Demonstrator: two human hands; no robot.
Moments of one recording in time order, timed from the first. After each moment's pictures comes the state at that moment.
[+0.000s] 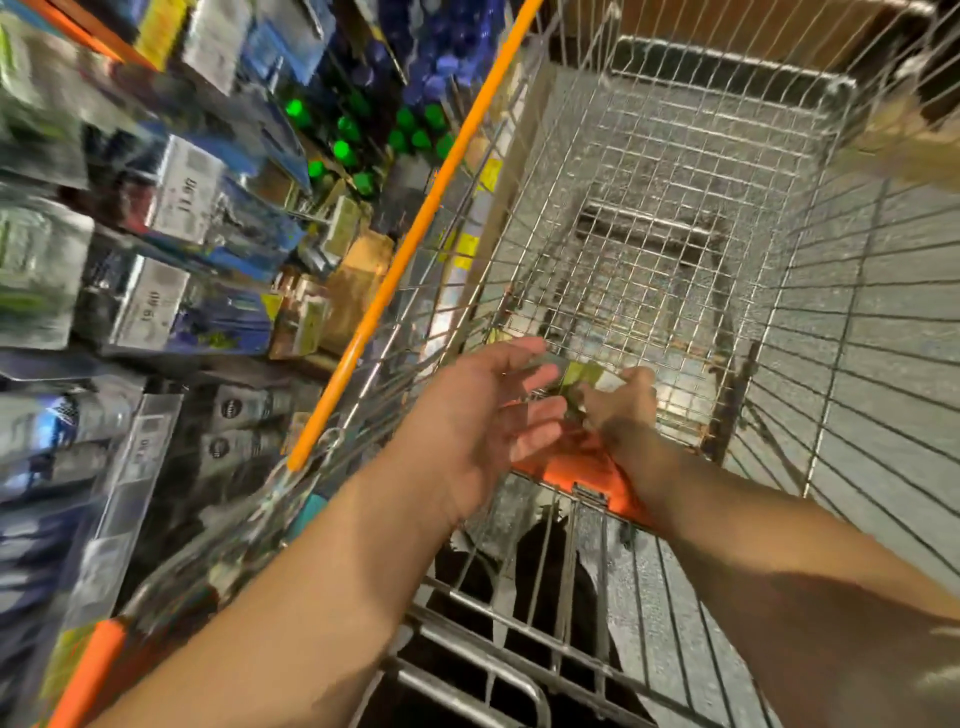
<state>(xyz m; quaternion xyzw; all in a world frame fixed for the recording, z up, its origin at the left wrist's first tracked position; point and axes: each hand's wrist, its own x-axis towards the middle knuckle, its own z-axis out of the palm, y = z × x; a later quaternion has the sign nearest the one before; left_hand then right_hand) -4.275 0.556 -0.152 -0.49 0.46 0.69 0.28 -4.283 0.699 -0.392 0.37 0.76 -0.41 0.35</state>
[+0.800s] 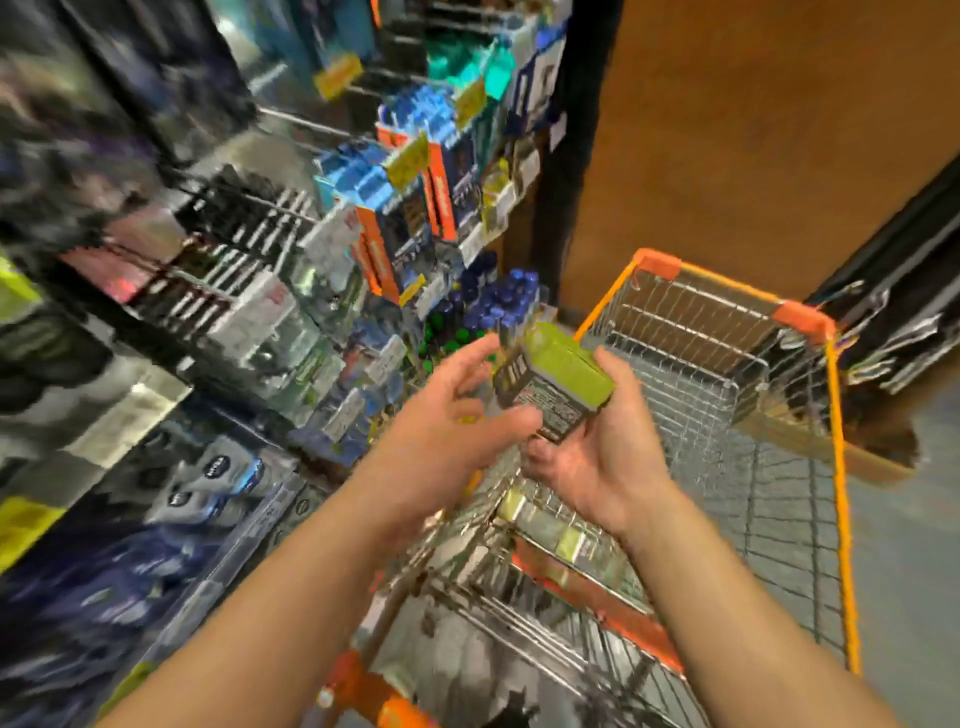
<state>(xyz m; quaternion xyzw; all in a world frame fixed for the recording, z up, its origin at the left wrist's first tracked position) -4.219 0.449 0.054 -0.17 0.71 0.68 0.07 -4.289 0.598 0.013 0.11 0.39 -0.82 0.40</state>
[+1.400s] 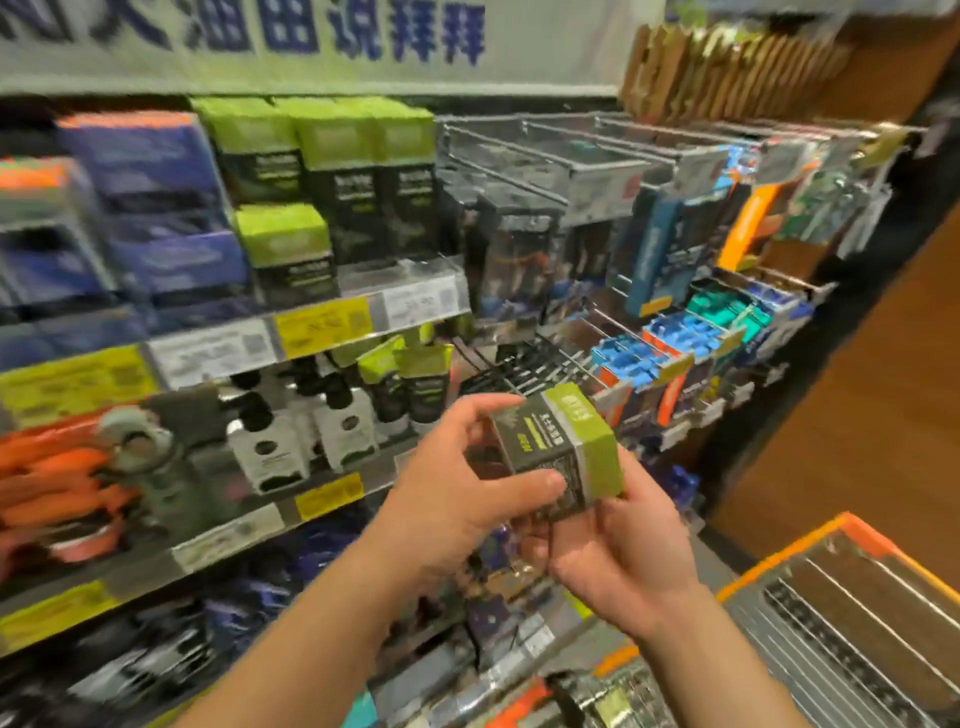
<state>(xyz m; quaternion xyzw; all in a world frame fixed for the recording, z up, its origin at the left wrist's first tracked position) -4.079 0.321 0.154 -0.22 0.68 0.66 -0.23 -4.199 0.438 0.132 -0.14 0.34 -0.73 0.58</state>
